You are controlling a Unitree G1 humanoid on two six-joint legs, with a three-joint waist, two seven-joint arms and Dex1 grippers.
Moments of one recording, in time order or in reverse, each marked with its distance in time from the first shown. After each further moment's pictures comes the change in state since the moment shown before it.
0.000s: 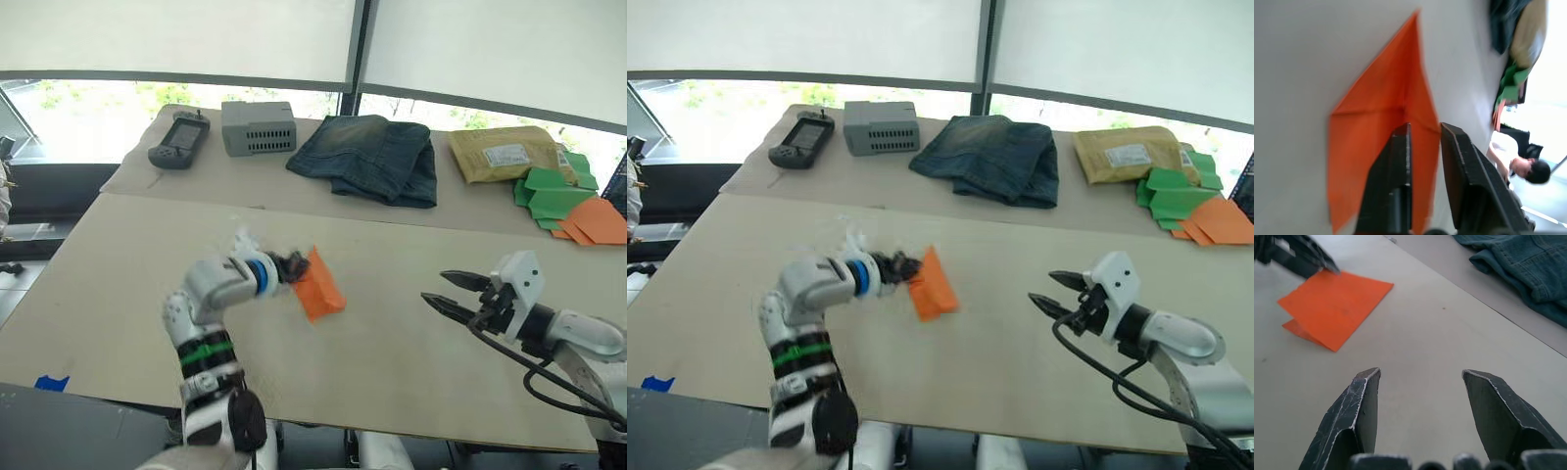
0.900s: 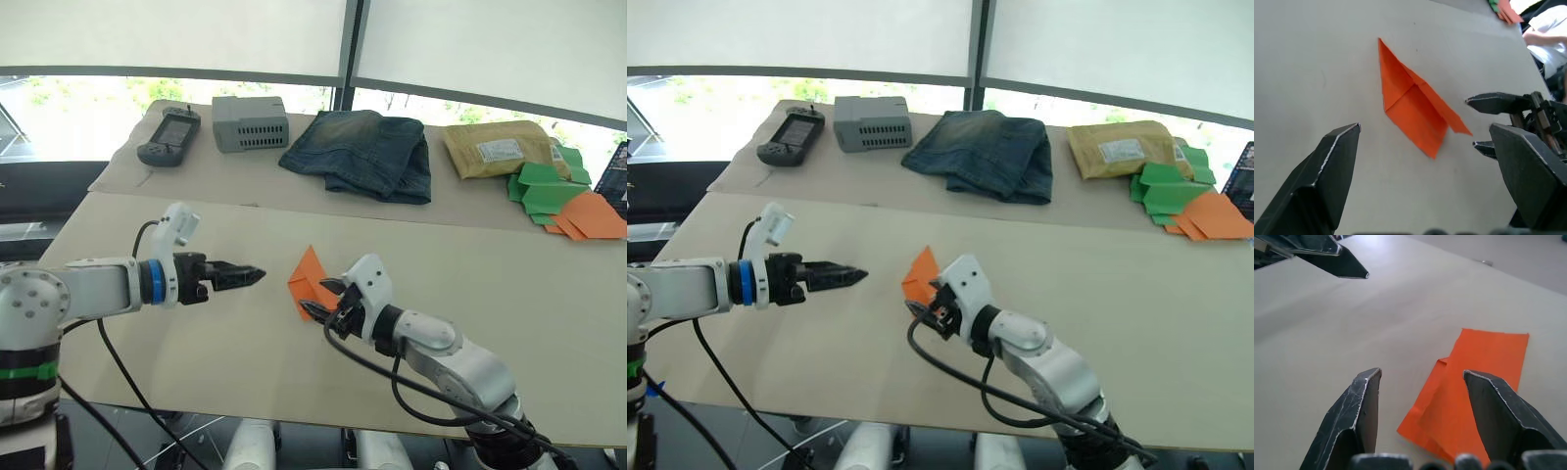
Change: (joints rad) left arm 0.130 1.124 -0.312 -0.350 0.629 0.069 -1.668; right arm -0.237 0.384 0.571 -0.172 -0.135 0.349 -0.458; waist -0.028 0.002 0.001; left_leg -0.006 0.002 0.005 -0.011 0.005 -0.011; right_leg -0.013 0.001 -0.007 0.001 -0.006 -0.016
